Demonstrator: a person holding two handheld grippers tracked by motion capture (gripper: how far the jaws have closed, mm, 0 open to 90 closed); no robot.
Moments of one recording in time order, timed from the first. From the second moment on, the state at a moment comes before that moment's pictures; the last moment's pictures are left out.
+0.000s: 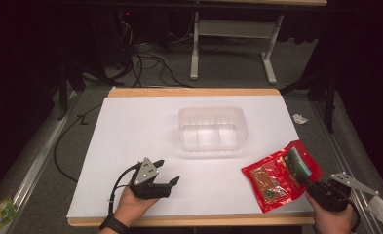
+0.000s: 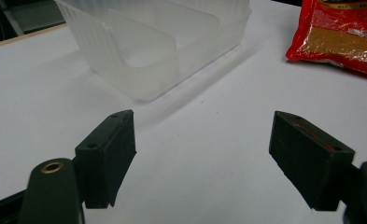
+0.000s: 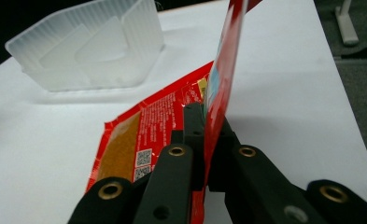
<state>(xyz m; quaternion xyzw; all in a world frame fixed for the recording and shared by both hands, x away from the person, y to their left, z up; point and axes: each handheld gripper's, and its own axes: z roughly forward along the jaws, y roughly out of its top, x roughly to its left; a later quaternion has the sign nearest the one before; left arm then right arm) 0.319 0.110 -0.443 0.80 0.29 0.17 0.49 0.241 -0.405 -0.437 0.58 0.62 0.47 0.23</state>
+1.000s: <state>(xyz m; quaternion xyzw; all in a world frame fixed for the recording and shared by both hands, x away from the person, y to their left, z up) 0.304 0.141 -0.441 0.78 0.31 0.20 0.50 0.239 -0.348 -0.385 0.46 0.64 0.54 0.29</state>
